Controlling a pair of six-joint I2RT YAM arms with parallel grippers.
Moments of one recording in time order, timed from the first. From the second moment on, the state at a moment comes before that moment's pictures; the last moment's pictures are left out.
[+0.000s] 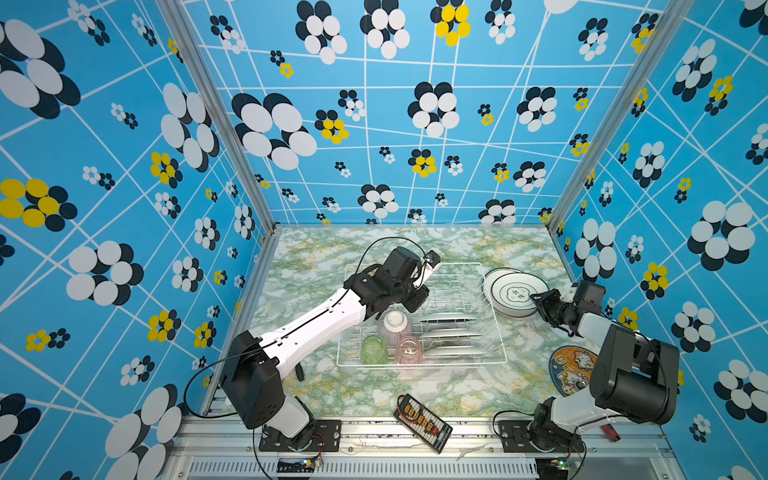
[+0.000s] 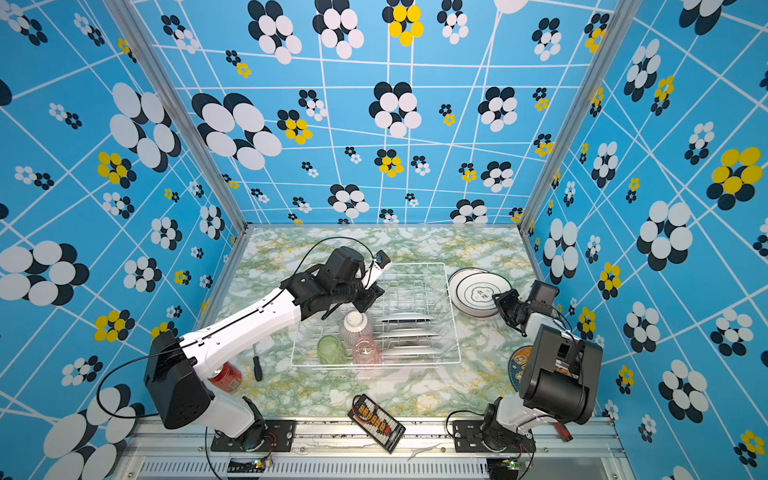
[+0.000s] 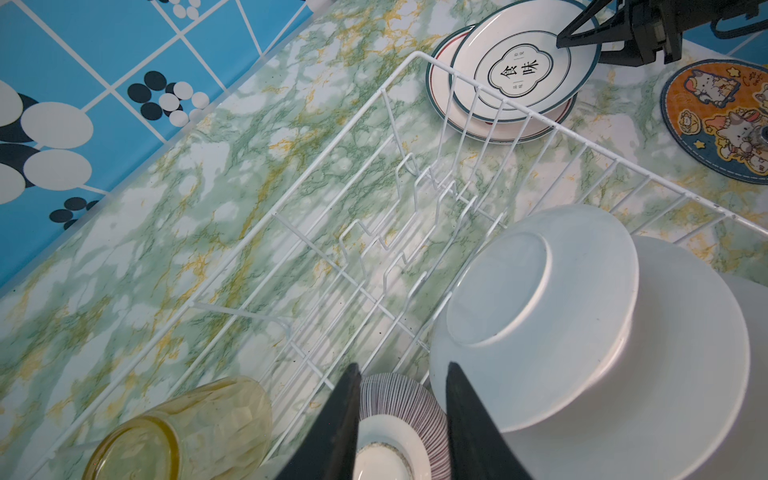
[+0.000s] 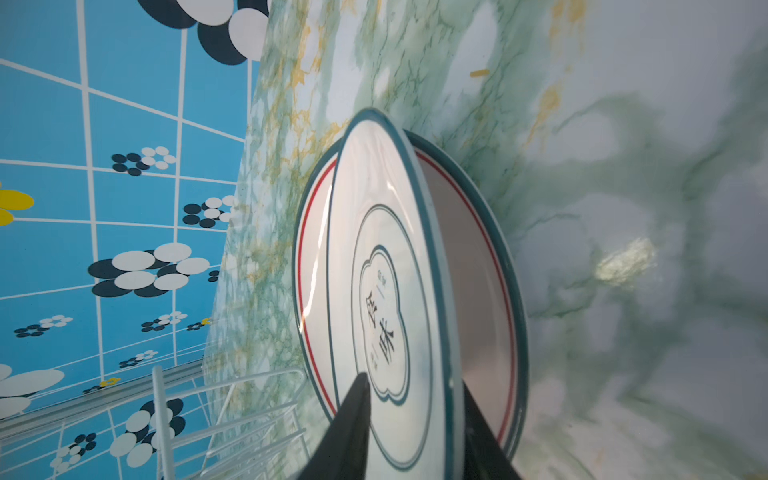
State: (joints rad) left arm -0.77 1.54 1.33 -0.52 0.05 0.13; right arm -0.42 1.53 0.70 -0.03 -0.49 0.66
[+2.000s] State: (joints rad) left arm -1.01 1.61 1.41 -0.62 -0.01 0.37; right arm -0.22 1.10 0.93 -0.63 -0.22 0.37
